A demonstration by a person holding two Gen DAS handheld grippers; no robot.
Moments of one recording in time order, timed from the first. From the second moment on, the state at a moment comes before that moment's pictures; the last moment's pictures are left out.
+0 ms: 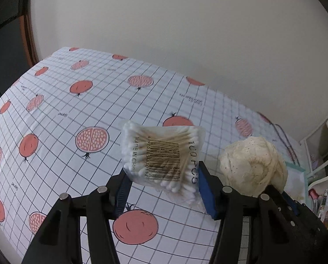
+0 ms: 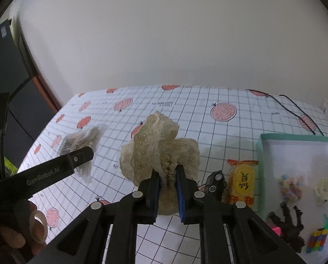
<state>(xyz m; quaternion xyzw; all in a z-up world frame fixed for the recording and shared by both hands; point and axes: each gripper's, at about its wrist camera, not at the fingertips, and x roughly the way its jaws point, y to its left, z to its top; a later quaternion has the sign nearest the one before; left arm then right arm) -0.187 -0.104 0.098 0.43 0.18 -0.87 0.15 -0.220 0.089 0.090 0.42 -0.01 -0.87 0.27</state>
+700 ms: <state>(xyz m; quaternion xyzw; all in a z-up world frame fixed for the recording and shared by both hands) -0.188 -0.041 0.137 0.40 0.16 -0.90 0.08 -0.232 0.168 0.127 0.39 -0.03 -0.89 0.22</state>
